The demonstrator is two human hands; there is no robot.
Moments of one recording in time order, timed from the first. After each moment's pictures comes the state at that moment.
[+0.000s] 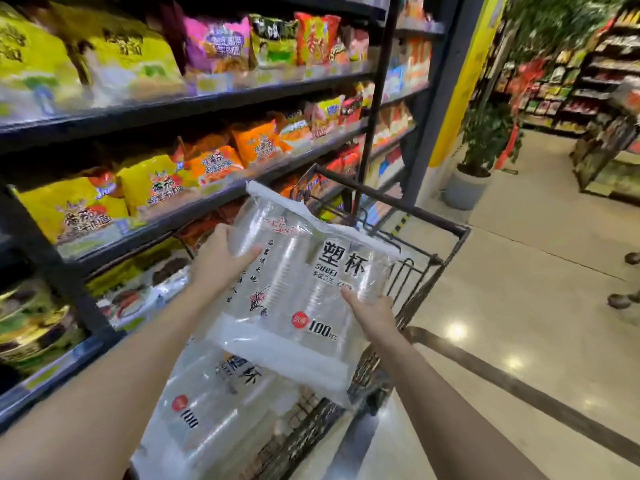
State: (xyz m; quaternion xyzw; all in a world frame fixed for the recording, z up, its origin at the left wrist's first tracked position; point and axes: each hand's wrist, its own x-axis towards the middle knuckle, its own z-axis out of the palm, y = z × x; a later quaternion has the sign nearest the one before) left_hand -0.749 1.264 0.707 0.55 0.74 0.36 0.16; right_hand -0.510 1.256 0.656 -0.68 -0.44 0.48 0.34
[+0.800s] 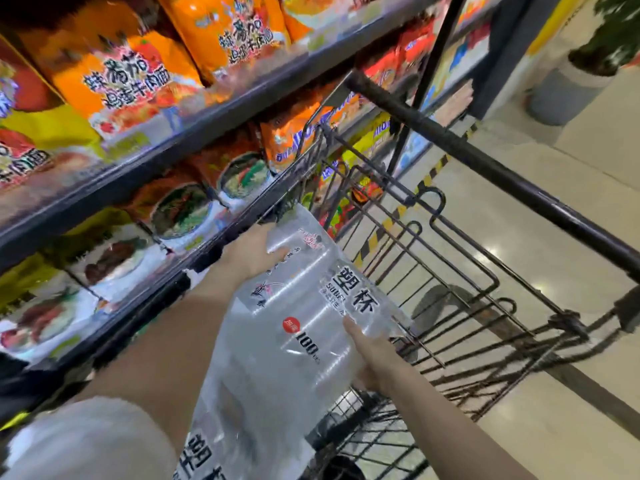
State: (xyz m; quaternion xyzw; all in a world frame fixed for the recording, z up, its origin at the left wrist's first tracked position) left_hand -0.771 1.527 0.524 0.61 0.75 0.04 0.26; right_hand -0.526 1.443 0.471 -0.70 -0.24 0.67 0.10
